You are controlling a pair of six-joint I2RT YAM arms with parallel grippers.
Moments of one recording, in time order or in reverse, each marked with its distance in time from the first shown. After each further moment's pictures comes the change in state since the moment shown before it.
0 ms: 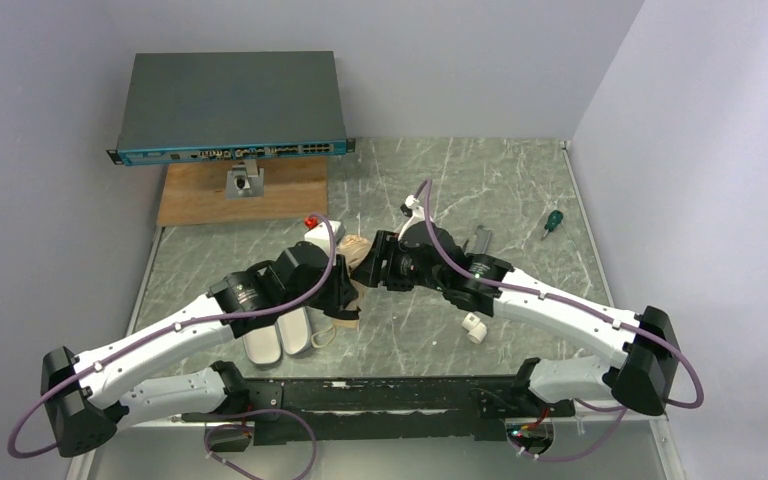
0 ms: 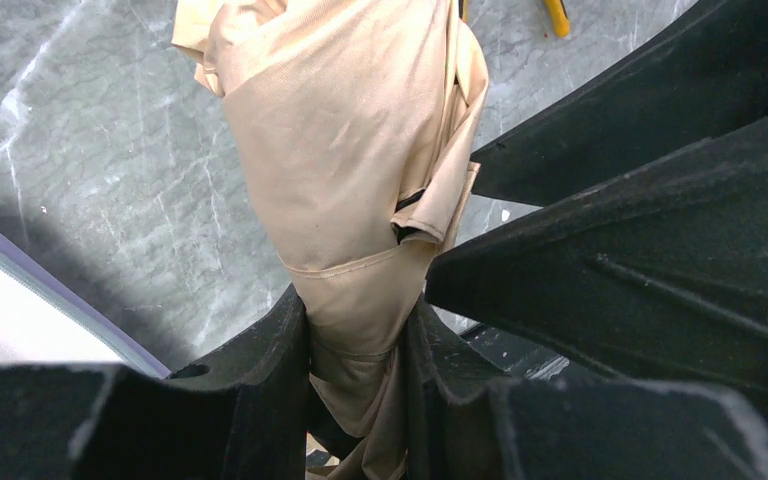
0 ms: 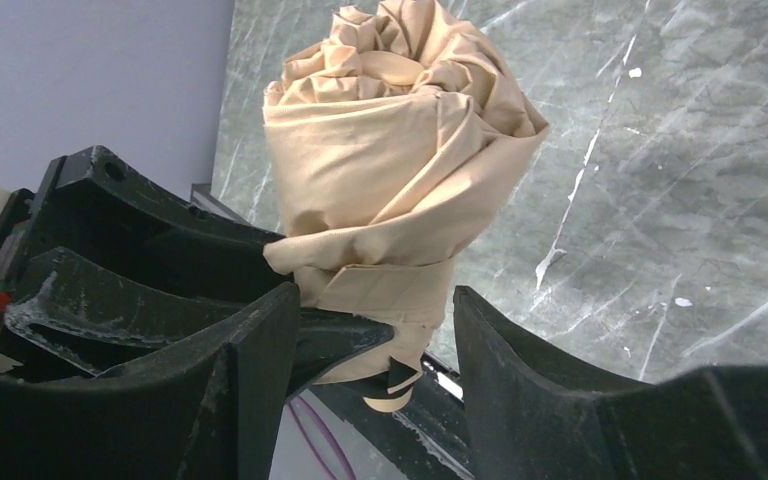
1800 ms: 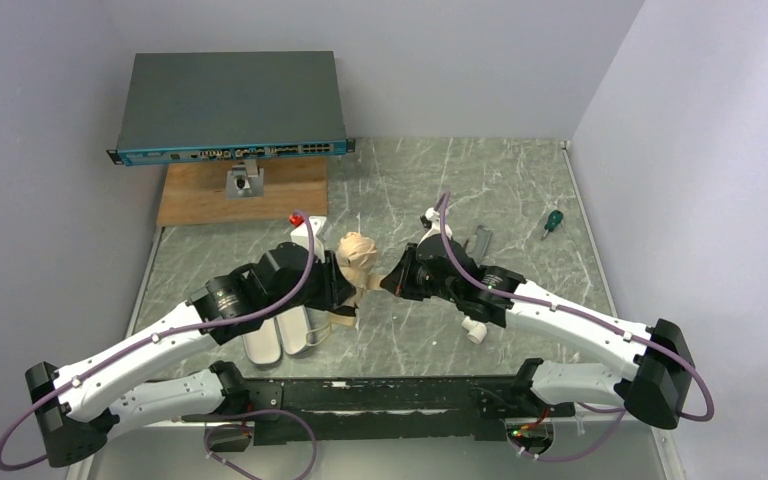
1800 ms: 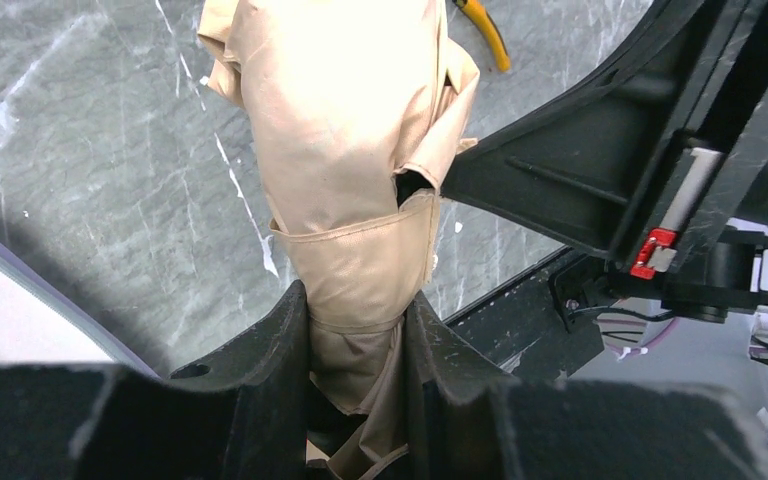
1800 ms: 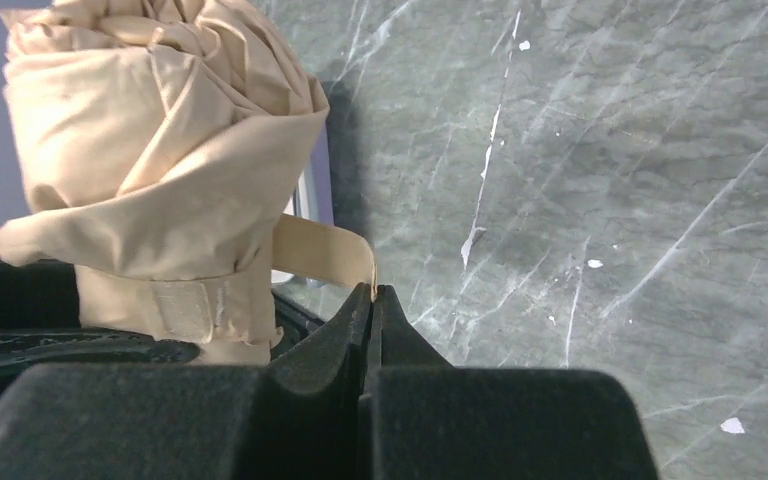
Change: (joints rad) left arm -0.009 -0.082 0.019 -0.021 -0.003 -0.049; right arm -0.026 -0.093 -0.138 -0.007 0.061 0.030
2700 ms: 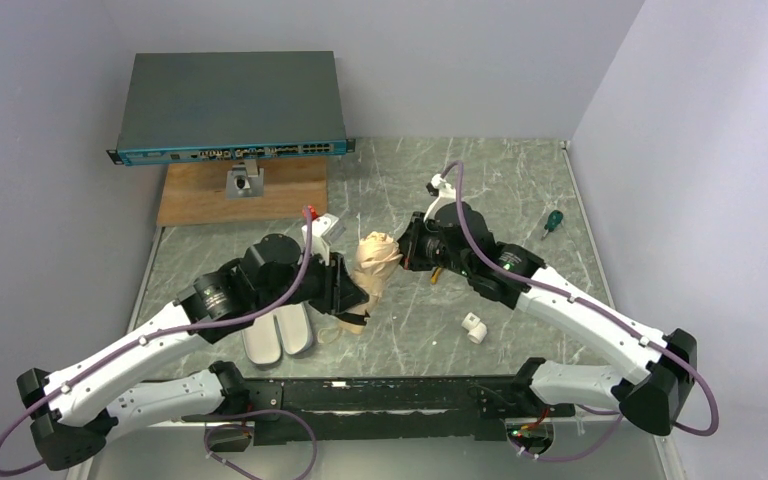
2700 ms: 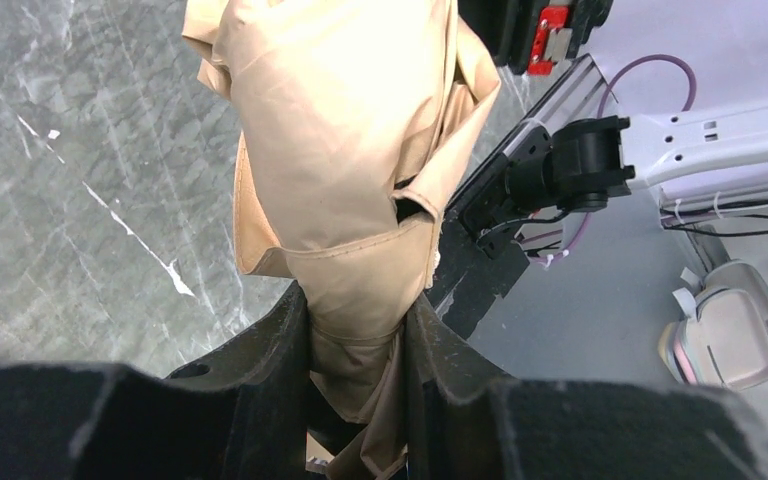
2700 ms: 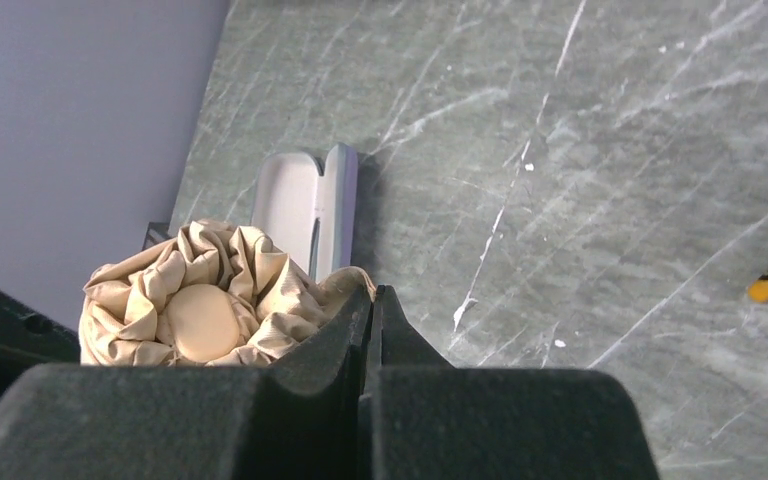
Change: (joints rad) left arm 0.007 -0.016 0.066 0.045 0.282 0.138; right arm -0.119 -0.002 0.162 -0.058 -0.066 -0.221
